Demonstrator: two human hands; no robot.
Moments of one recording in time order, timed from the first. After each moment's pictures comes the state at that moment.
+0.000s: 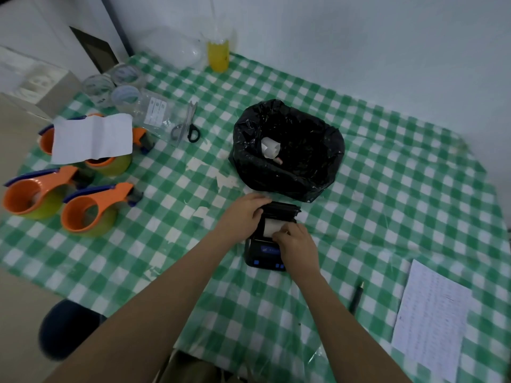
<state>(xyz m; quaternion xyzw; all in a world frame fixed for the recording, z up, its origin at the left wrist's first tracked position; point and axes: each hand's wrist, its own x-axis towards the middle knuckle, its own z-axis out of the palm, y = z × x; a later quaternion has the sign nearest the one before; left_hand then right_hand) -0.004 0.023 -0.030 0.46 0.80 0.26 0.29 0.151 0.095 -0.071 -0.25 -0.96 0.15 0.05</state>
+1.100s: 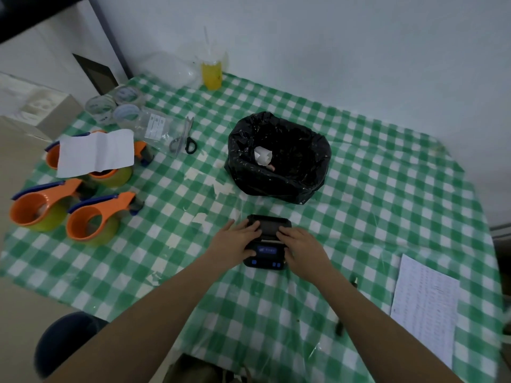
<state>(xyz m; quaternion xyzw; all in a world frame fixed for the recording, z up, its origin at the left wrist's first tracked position) 0.016 -0.018 -0.034 0.58 0.76 -0.02 0.29 0.179 0.107 -0.043 -0.22 -0.95 0.20 -0.06</state>
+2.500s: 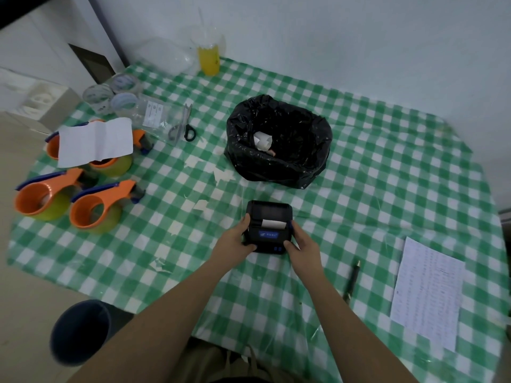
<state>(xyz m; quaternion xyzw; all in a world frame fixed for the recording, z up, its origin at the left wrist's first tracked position) 0.046 -0.041 -0.069 0.31 0.81 0.31 0.40 0.193 0.062 -0.051 -0.51 -0.61 0.60 0.10</state>
